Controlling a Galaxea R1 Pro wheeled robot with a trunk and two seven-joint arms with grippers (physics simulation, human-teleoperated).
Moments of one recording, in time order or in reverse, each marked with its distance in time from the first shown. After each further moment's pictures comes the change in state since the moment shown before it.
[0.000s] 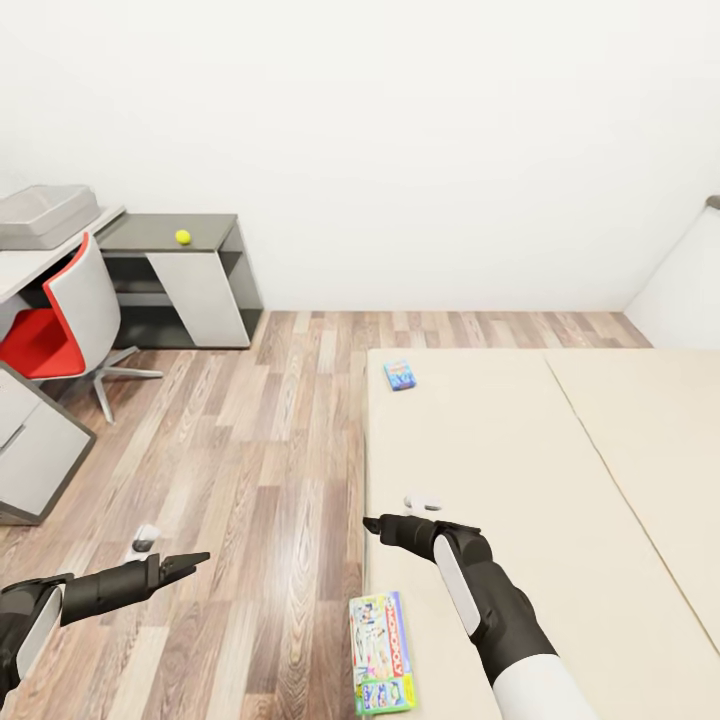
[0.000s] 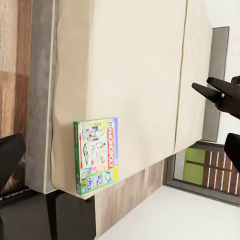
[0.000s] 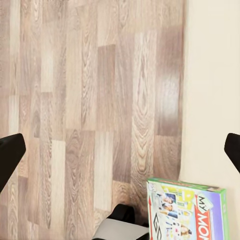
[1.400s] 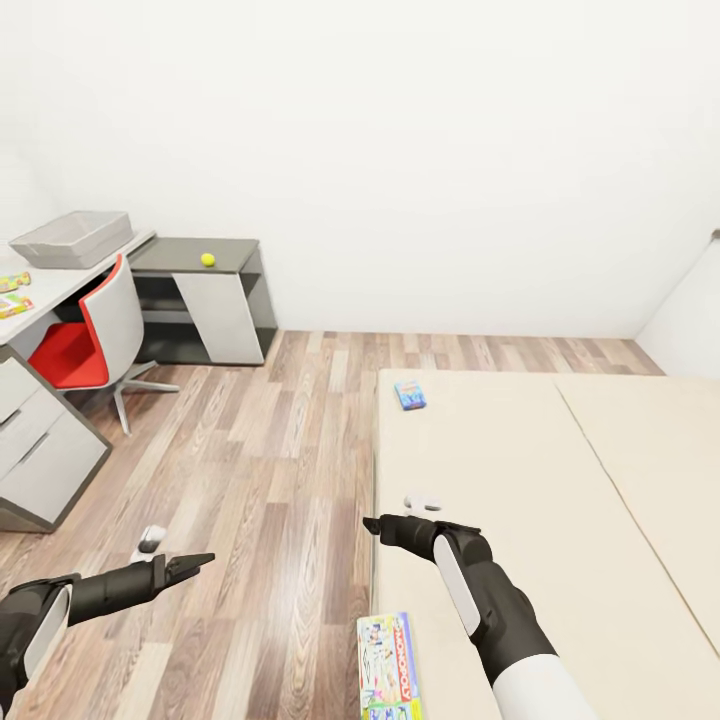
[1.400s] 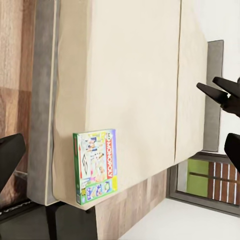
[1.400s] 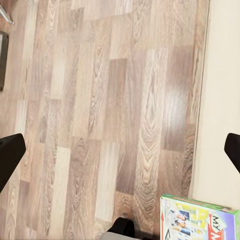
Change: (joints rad) left arm 0.000 -0.018 0.001 0.000 -0.002 0.000 0.031; right arm 0.000 0.000 0.000 0.001 0.000 0.000 0.000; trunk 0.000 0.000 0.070
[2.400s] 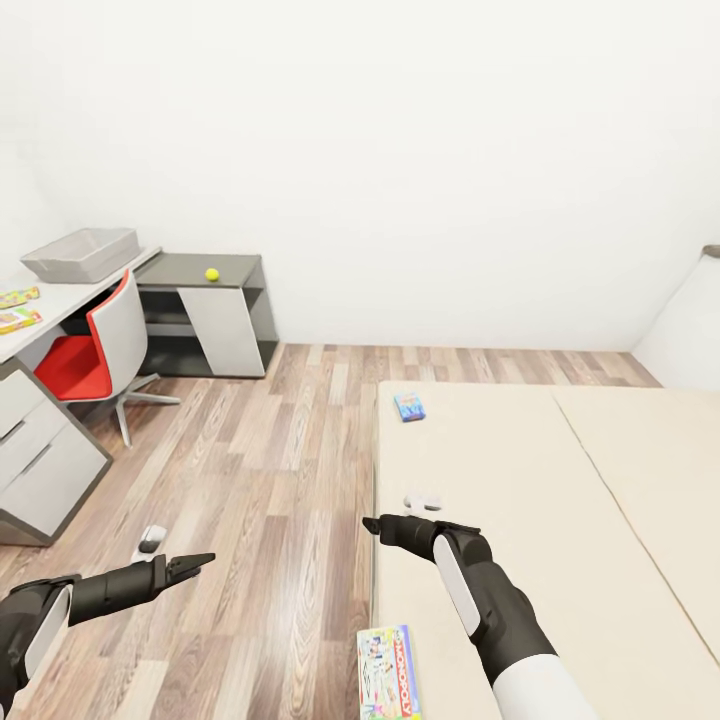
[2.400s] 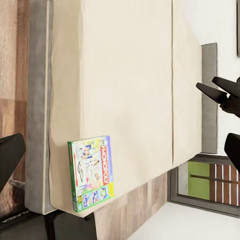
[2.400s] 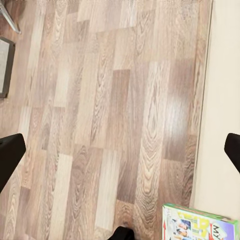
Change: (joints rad) left arm 0.000 -0.001 0.000 0.000 0.001 0.000 -0.001; right arm 0.000 0.000 0.002 -0.001 -0.002 0.000 0.000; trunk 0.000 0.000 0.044
